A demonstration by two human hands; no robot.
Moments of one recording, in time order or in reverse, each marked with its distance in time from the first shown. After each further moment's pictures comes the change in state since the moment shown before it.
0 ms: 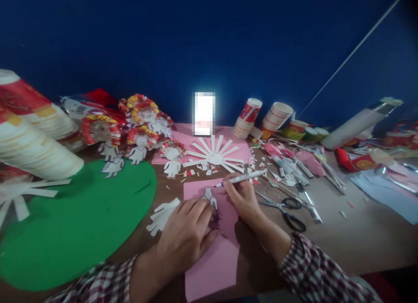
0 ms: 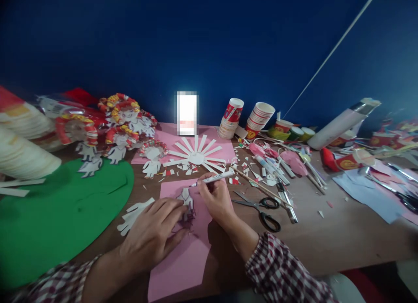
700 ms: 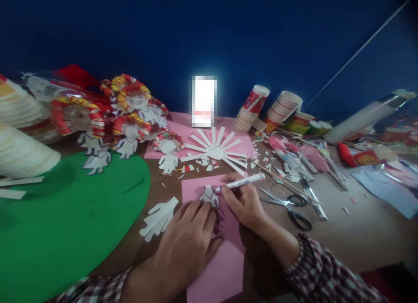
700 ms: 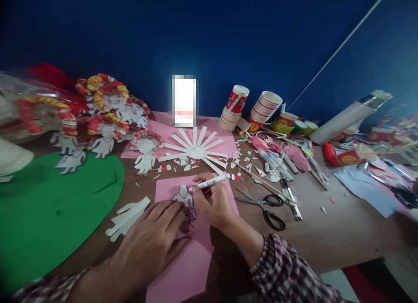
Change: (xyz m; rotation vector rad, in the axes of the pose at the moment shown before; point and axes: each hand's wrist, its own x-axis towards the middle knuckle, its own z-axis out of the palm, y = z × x) left_hand -0.005 0.006 0.012 0.070 -0.066 -0.024; right_hand -0.010 -0.004 0.002 -0.247 -0.066 -0.065
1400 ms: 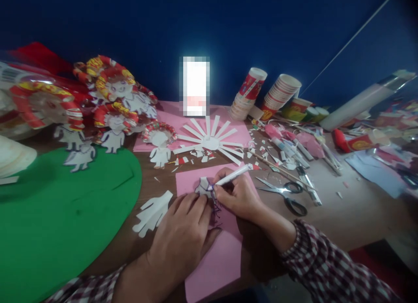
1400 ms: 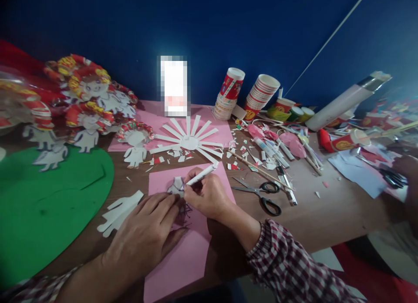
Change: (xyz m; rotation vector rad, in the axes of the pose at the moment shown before) left_hand -0.001 -0.002 0.000 0.023 -0.003 0.045; right_hand 0.003 -0.010 -0.001 0.040 -0.132 0.058
